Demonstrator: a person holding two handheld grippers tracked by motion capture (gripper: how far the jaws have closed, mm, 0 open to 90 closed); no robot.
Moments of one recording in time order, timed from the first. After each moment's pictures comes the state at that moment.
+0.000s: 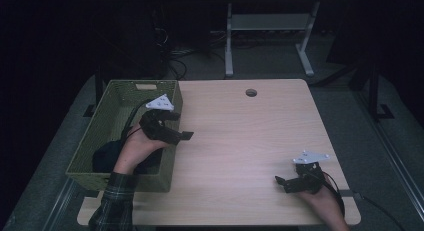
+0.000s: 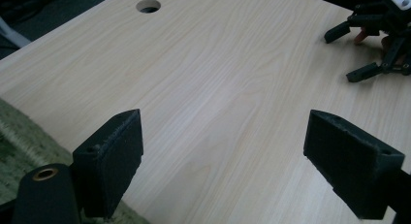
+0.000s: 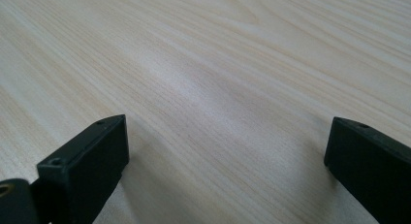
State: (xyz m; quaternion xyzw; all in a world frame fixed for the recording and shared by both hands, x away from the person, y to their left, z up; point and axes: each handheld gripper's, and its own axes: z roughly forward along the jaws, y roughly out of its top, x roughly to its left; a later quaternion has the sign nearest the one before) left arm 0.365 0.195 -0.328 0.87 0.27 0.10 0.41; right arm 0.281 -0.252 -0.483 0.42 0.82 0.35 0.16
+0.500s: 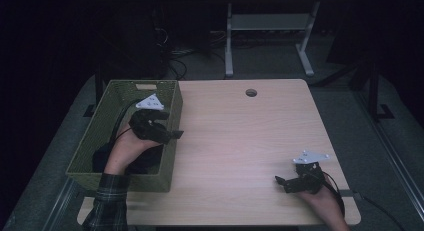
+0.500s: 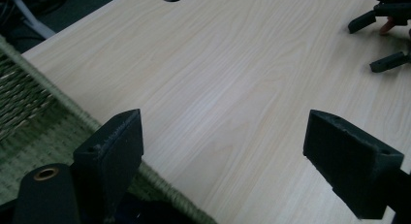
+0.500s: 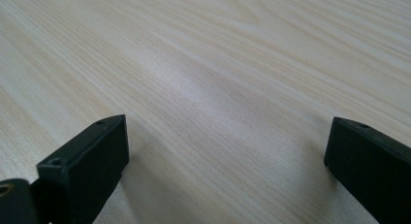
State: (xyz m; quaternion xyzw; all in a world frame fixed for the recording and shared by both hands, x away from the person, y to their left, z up) left arm 0.363 0.220 -0.325 0.86 0.29 0.12 0.39; right arm 0.281 -0.252 -0.483 0.42 0.82 0.35 0.16
